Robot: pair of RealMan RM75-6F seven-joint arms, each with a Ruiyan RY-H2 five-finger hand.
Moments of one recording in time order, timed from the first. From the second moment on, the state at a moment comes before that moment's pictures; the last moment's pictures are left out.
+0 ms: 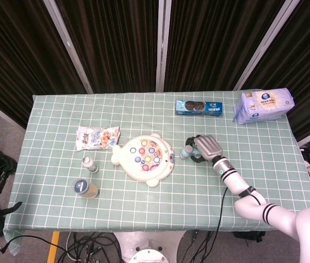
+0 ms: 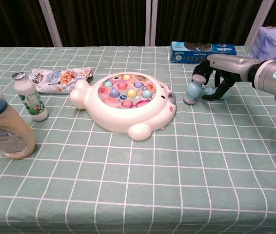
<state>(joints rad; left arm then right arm) -0.01 -1.20 -0.02 -1.46 1.51 1.53 -0.03 0.82 -1.62 0.15 -1.05 -1.29 0.74 0.15</state>
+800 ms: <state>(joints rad) -0.01 -1.21 -0.03 -1.44 1.51 1.55 -0.05 0.72 -1.45 0.14 -1.28 -1.29 0.89 0.02</state>
